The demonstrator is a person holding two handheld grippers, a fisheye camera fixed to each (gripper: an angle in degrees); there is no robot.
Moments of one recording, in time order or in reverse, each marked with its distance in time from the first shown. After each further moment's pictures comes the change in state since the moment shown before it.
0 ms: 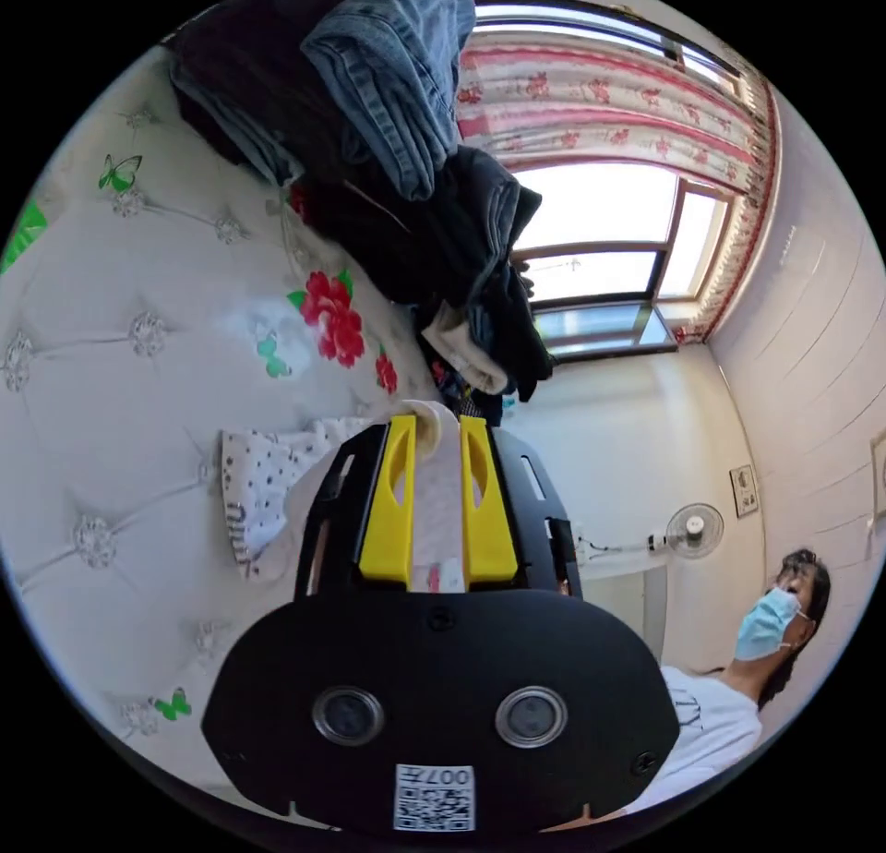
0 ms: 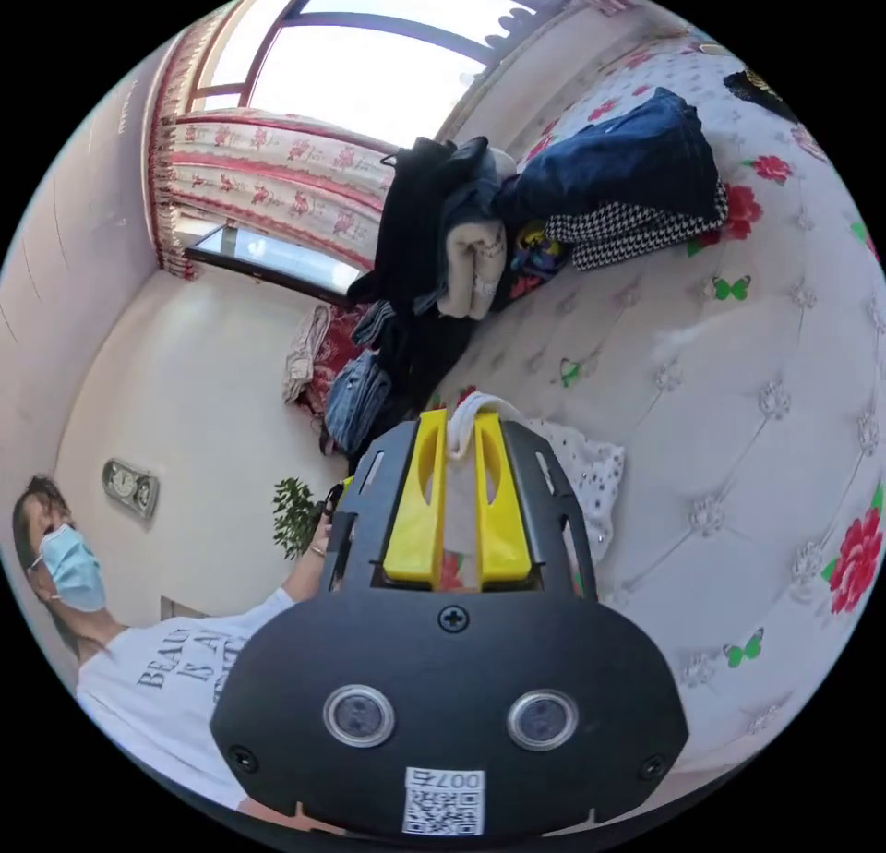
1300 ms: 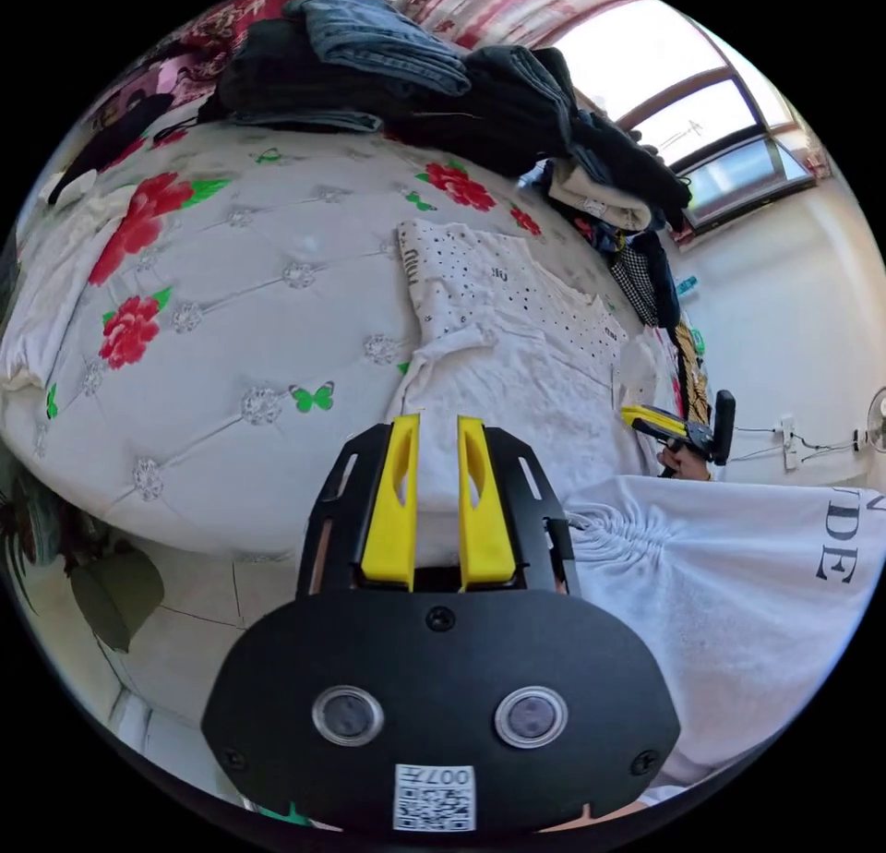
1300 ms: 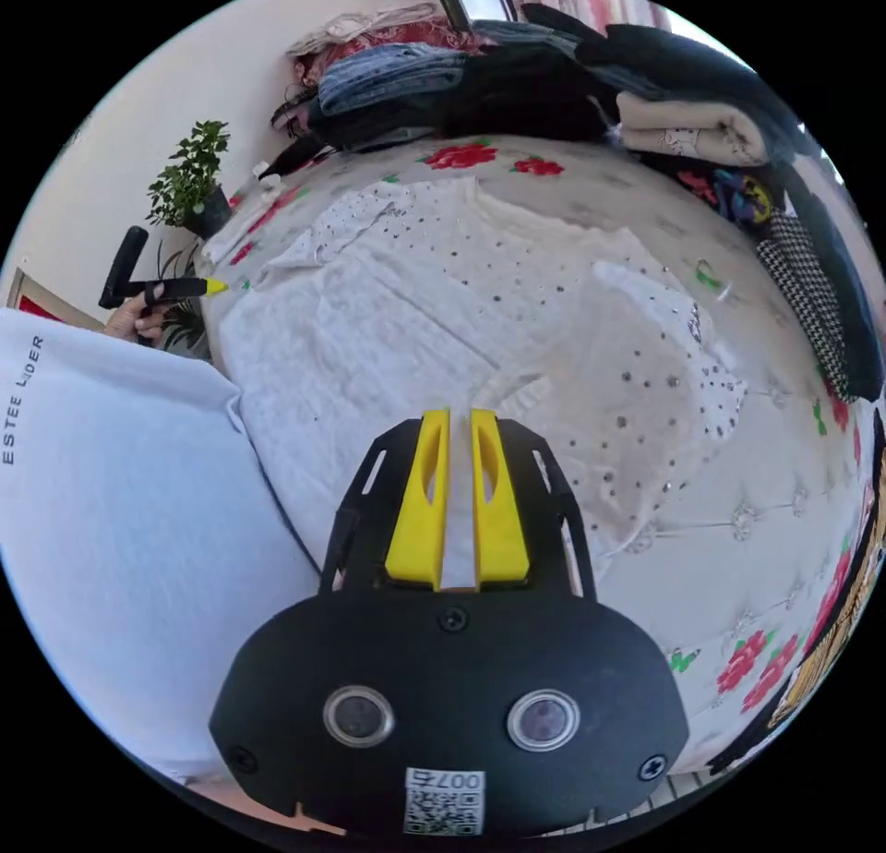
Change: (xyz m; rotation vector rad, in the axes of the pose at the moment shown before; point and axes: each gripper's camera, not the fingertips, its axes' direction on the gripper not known) left arm 0.029 0.254 0.017 -0.241 -0.673 0.227; right arm -0.138 0.221 0.198 -0.681 0.435 -0.689
